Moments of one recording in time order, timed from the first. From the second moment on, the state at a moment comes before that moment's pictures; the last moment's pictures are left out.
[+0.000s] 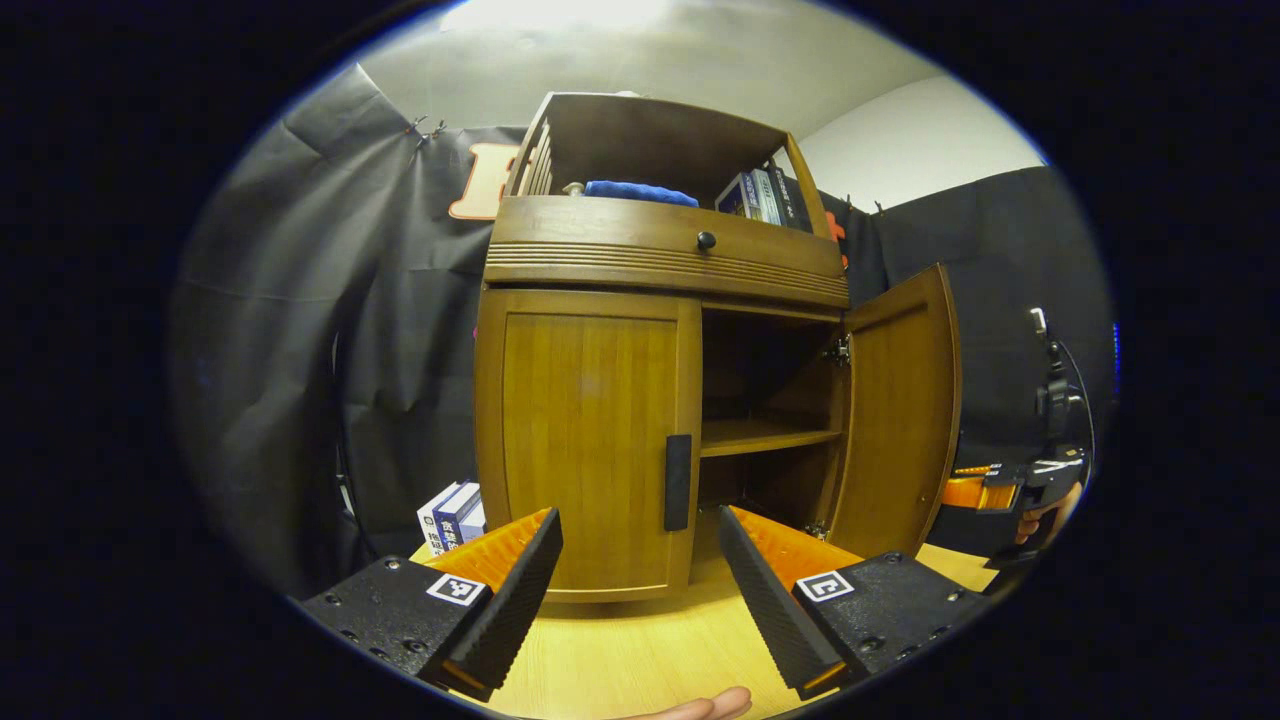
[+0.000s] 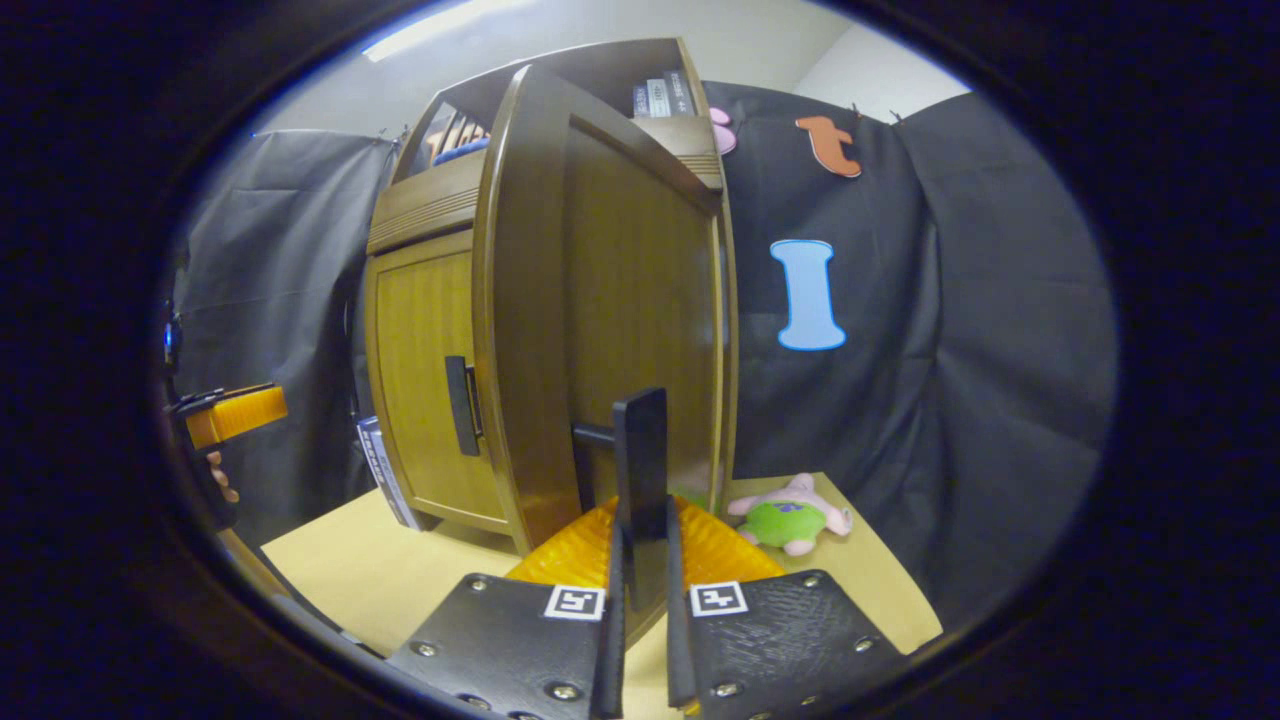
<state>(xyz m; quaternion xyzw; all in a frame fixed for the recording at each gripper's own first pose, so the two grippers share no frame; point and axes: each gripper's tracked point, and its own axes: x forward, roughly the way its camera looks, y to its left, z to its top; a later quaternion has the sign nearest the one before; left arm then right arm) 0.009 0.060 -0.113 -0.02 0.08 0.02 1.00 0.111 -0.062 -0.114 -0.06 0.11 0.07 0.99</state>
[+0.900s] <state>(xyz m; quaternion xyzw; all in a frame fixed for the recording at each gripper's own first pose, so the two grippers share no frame) 0.029 0.042 -0.127 -0.02 0.09 0.01 1.00 0.116 -0.178 -0.070 -0.05 0.06 0.02 1.00</state>
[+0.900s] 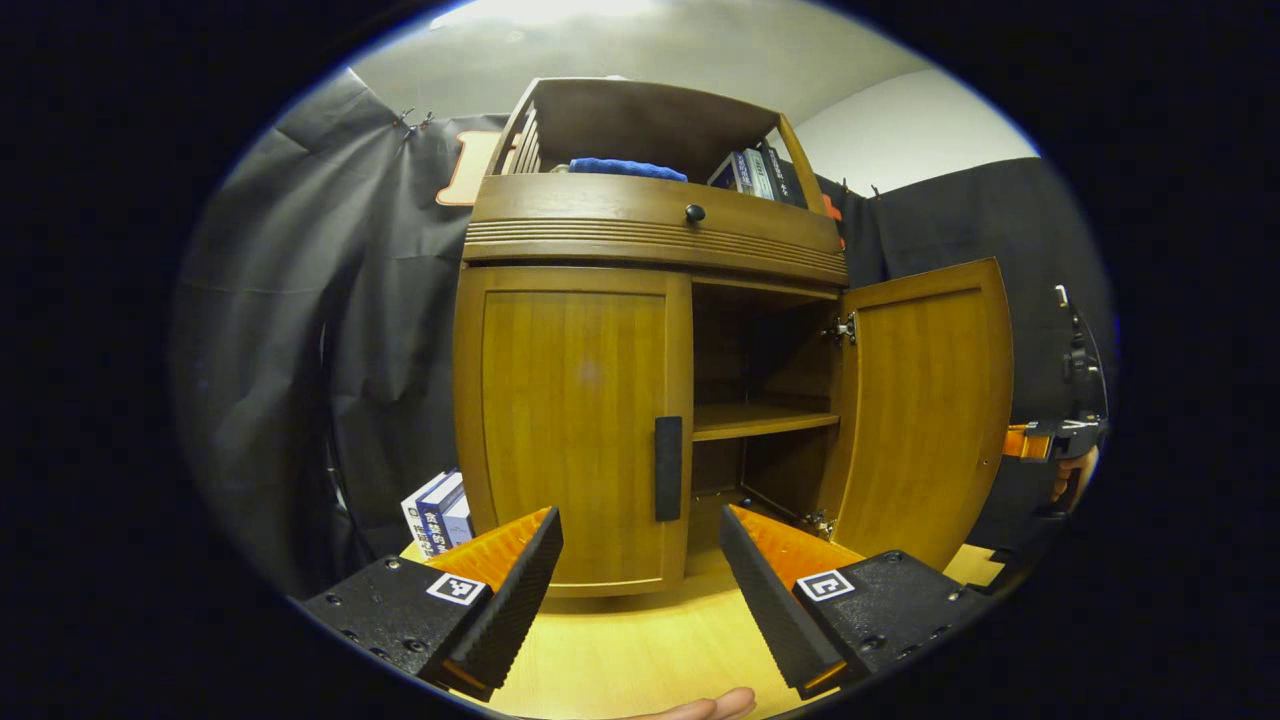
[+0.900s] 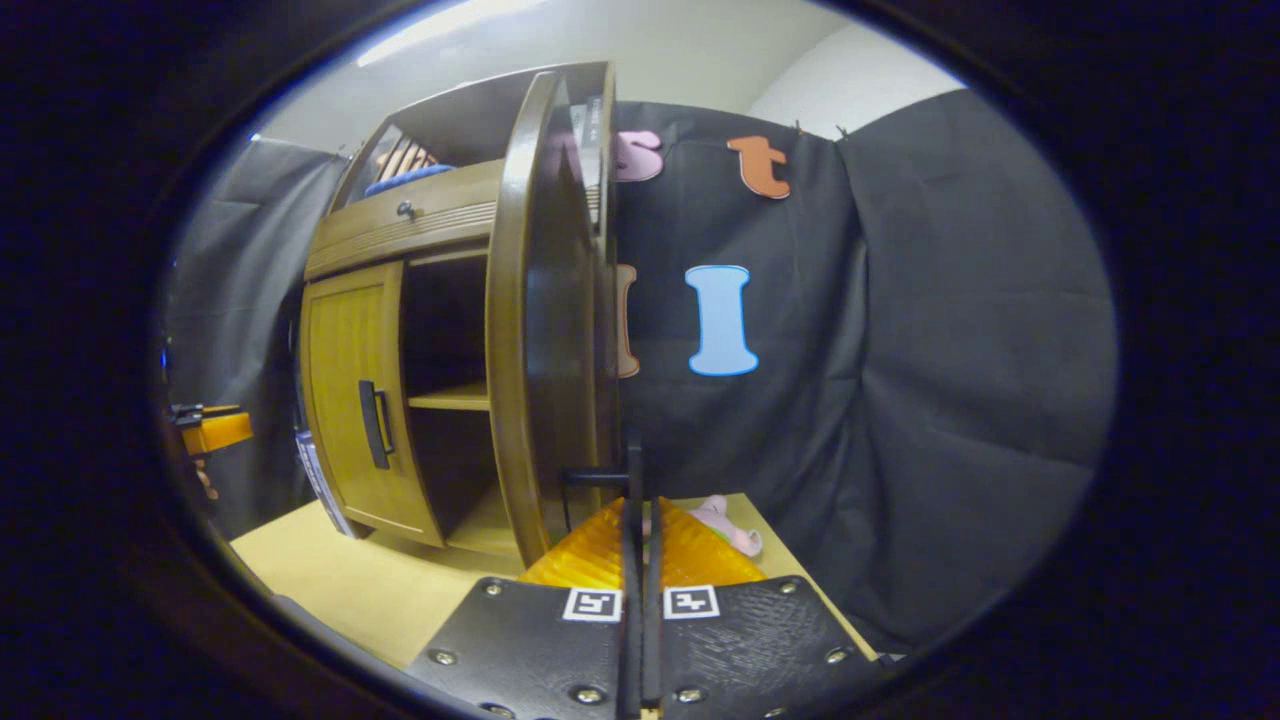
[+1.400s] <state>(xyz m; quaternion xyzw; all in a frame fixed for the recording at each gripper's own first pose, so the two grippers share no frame) 0.092 0.033 -0.145 -0.01 0.08 0.00 1.00 0.114 -0.175 -0.073 -0.06 0.07 0.03 1.00</state>
